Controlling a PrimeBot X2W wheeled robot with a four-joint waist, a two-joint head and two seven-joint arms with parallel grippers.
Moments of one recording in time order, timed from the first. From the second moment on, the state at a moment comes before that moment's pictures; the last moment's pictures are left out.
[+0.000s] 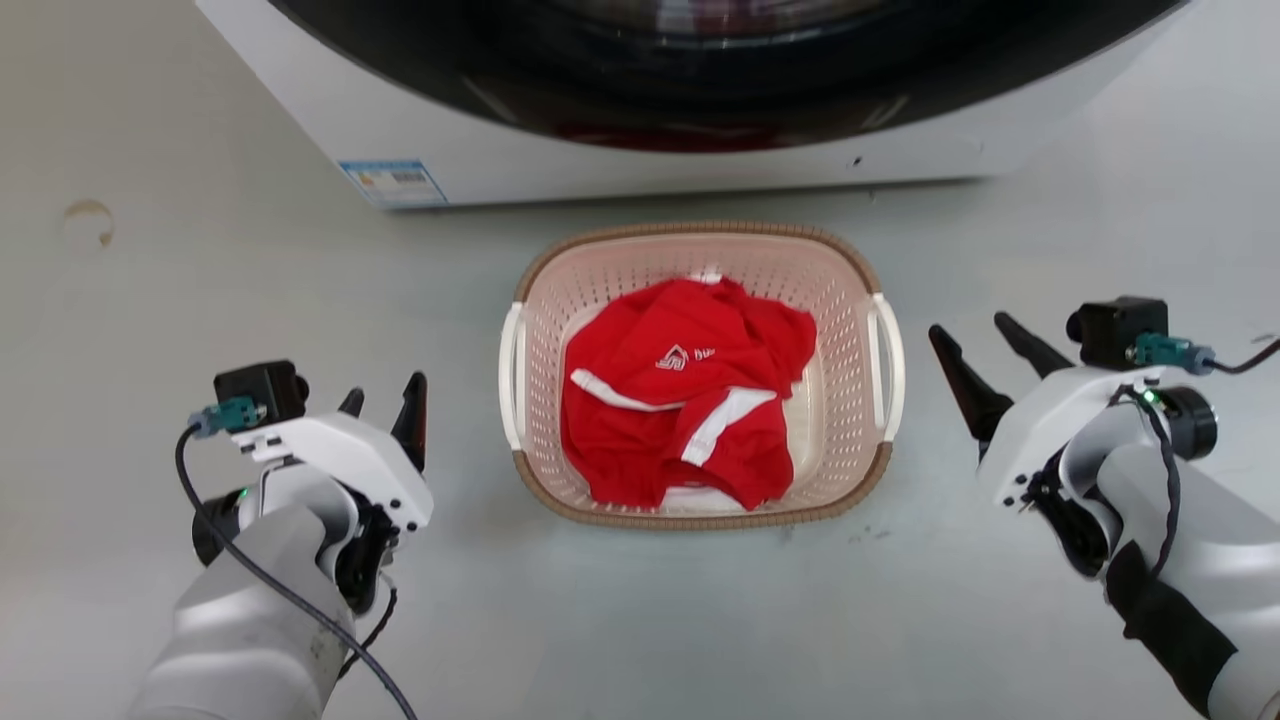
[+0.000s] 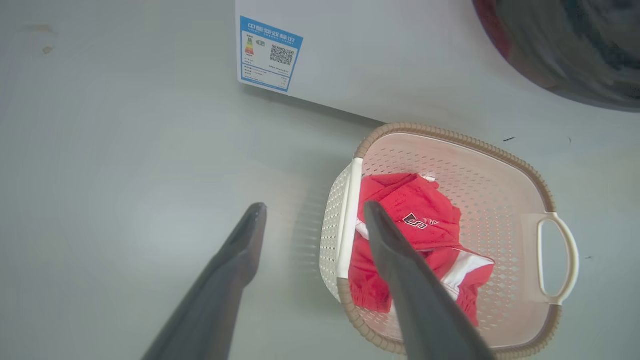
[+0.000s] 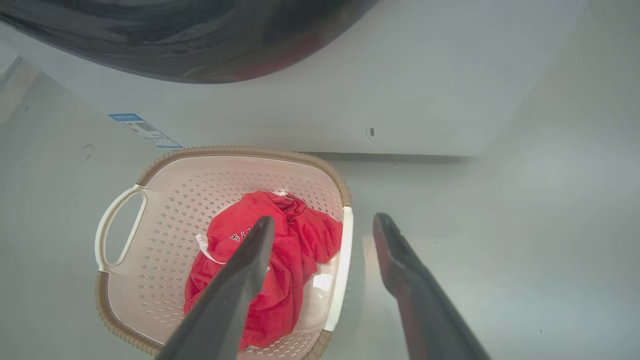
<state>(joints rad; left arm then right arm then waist) -0.85 0.17 -1.02 1.25 -1.36 -0.13 -0.23 -0.77 -0.13 1.06 0.91 1.09 0.13 -0.26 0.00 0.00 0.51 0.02</state>
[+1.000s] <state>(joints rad) -0.52 0.28 -0.85 1.07 -1.34 -0.13 -0.25 -0.55 -0.18 0.97 0.83 1.10 0.13 -0.26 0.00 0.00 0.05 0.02</state>
